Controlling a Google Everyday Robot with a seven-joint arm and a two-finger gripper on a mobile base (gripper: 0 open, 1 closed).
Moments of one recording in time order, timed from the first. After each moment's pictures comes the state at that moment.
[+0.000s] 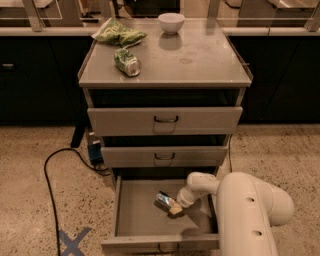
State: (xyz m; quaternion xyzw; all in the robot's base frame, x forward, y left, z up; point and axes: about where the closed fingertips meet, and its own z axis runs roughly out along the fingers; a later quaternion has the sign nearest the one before) arm 0.621 -0.091 0.178 -0.47 0.86 0.17 0.11
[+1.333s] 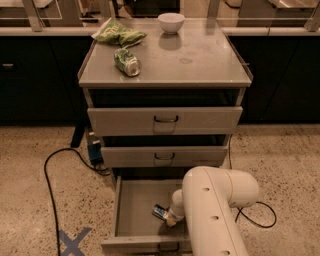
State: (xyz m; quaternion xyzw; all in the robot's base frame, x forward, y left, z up) arm 0.585 -0.070 0.097 -0.49 0.86 0.09 0.07
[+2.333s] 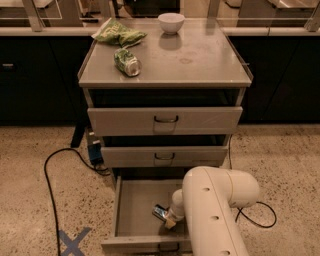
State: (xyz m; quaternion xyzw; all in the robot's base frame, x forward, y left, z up) arm 0.584 -0.070 0.097 -0.49 0.86 0.09 0.07
